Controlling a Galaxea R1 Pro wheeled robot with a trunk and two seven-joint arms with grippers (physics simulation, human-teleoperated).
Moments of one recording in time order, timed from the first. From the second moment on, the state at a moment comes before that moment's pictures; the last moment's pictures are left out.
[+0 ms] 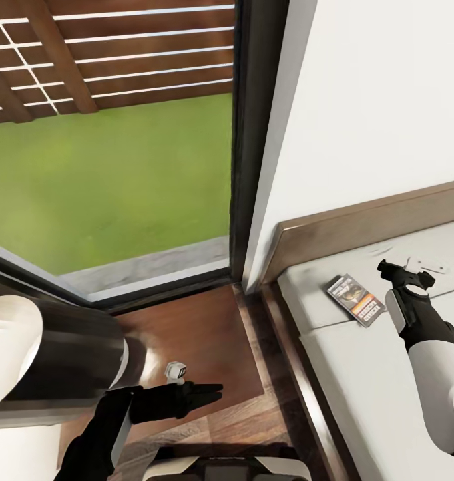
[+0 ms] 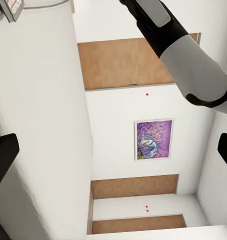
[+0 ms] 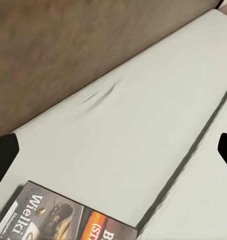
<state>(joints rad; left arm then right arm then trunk) -0.39 -0.09 0.15 -1.01 -0.03 0.65 -1.57 -0.97 -0.28 -0.27 -0.69 -0.04 0.08 -0.26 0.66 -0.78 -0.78</state>
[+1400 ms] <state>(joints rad) -0.39 -0.09 0.15 -1.01 -0.03 0.65 -1.57 -1.09 -0.28 -0.27 -0.55 -0.04 0.20 -0.26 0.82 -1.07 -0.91</state>
